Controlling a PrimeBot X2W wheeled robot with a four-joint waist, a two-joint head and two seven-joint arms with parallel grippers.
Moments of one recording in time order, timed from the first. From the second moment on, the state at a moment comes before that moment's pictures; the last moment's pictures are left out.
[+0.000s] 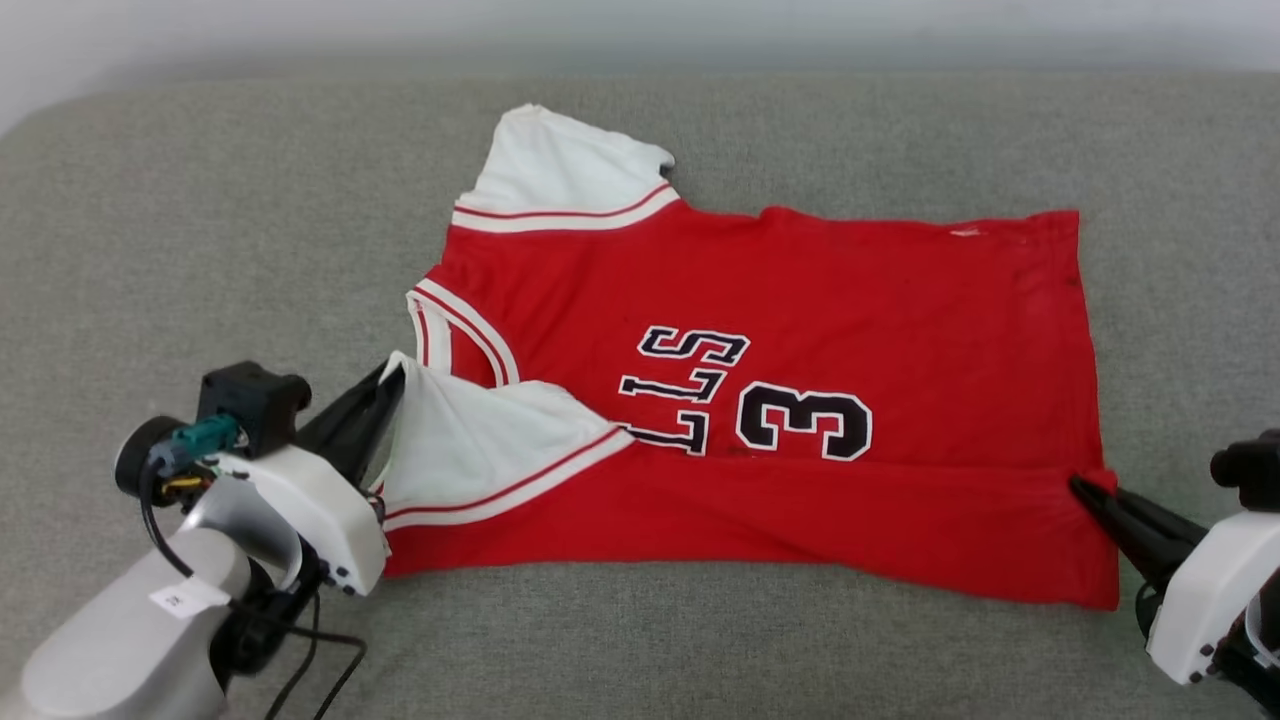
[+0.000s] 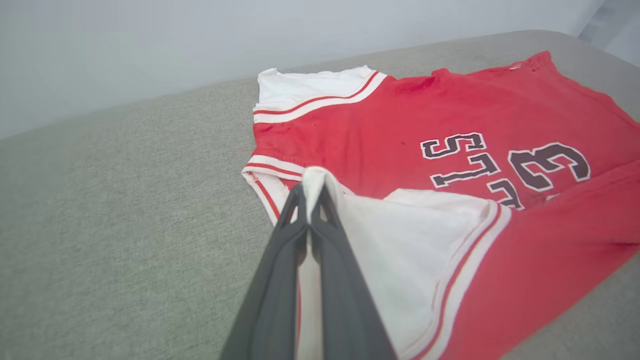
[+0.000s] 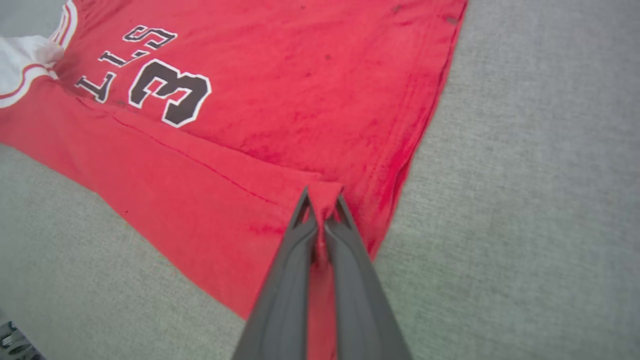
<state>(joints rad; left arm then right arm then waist) -0.50 0.71 -0.77 0.19 -0.83 0.07 -0.16 -0.19 -0.72 0.43 0.14 0.84 0.13 0.14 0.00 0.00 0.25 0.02</state>
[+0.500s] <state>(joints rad) -0.62 0.59 -0.82 0.54 -0.81 -0.06 -0.20 -0.34 -0.68 0.49 0.28 0.81 0.13 0.11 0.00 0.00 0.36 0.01</state>
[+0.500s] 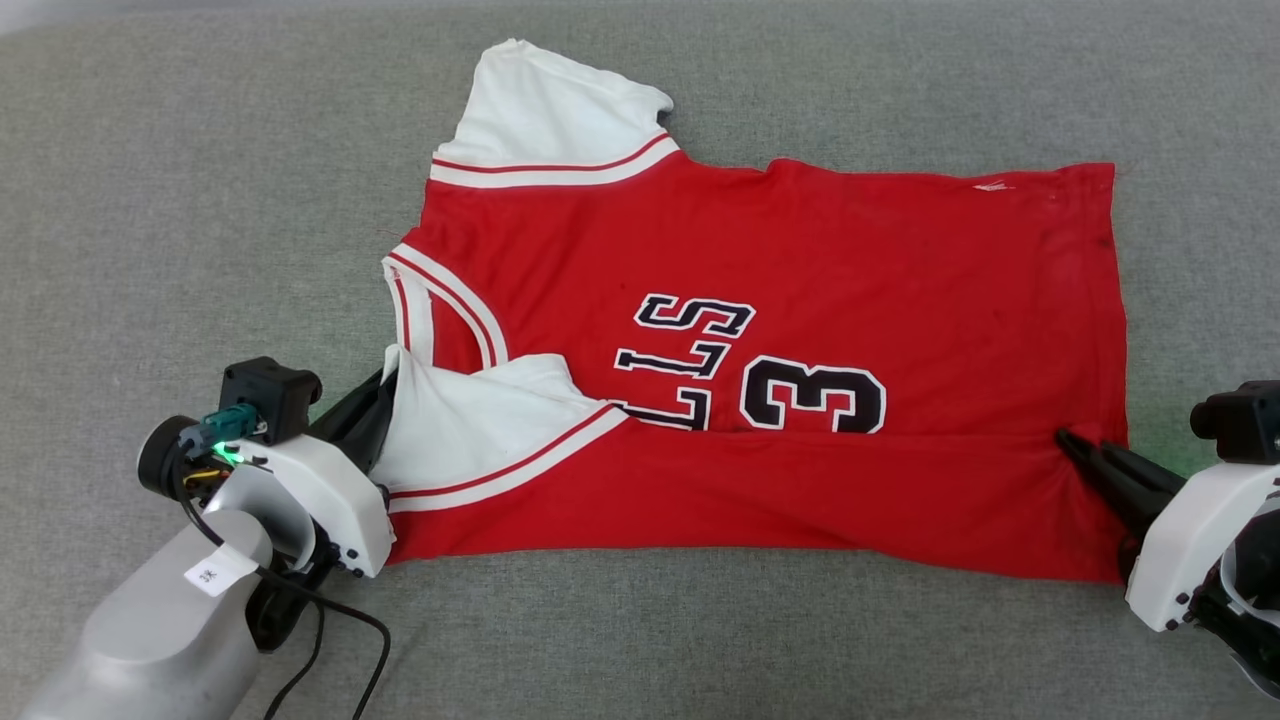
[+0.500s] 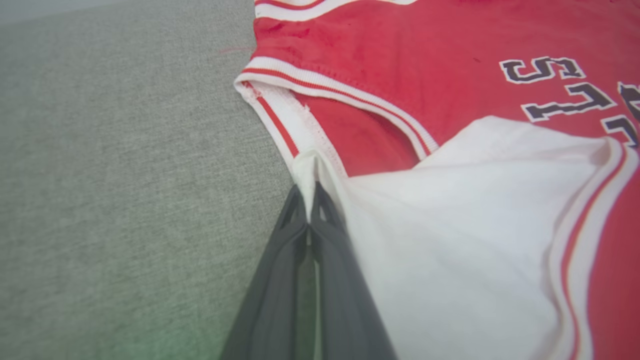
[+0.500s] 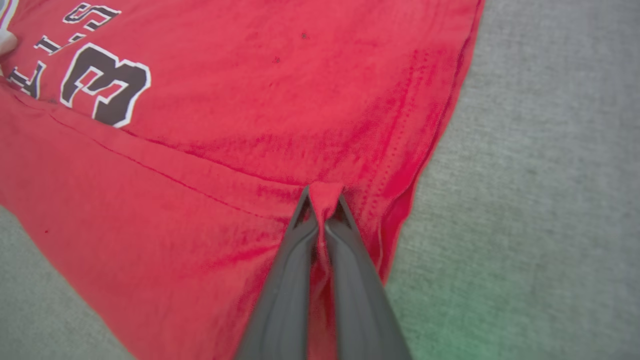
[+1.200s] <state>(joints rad) -0.70 0.59 -0.79 0.63 -0.79 -0.11 -0.23 -0.32 -0.69 0.51 0.32 0.82 0.13 0.02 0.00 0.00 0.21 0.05</state>
